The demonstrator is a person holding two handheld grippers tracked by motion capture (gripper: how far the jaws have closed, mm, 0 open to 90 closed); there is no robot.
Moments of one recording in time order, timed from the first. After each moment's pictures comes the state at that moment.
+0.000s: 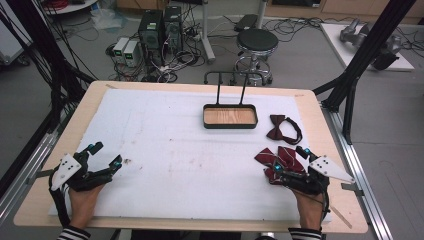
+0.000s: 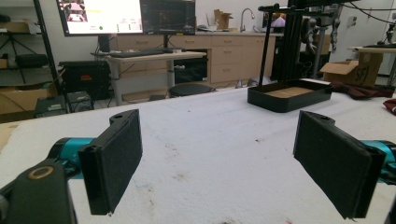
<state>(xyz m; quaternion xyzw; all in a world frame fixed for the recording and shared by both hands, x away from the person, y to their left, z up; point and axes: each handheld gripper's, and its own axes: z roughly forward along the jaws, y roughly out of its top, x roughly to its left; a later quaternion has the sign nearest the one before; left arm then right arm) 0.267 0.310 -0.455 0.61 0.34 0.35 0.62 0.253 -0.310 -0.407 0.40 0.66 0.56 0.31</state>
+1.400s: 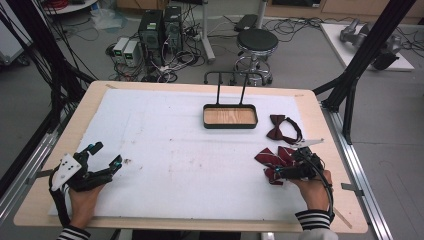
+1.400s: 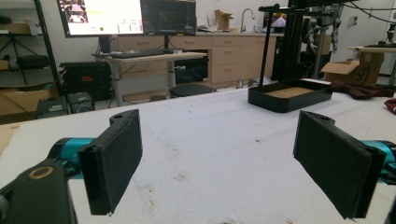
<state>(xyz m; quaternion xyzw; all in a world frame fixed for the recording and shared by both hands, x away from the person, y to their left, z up) 0.267 0.310 -0.455 0.61 0.34 0.35 0.62 0.306 -0.308 -0.404 0.49 0.81 0.25 0.18</state>
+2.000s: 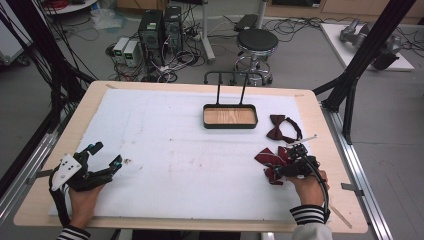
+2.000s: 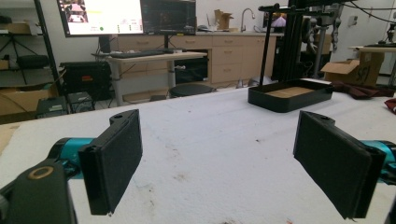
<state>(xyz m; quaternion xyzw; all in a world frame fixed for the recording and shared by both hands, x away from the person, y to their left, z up) 0.267 0.309 -0.455 0.61 0.34 0.35 0.62 0.317 -0.301 -0.410 0.54 0.81 0.20 0.14</state>
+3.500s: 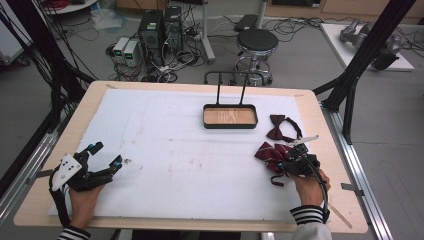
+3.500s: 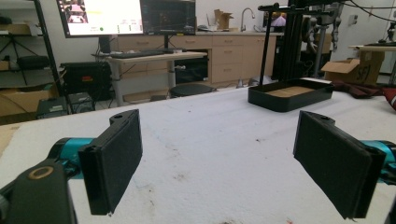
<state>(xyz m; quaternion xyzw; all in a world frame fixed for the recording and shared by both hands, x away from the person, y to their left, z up) 0.266 0.309 -0.455 0.61 0.34 0.35 0.62 0.316 -0.303 -0.406 0.50 0.81 0.24 0.17</state>
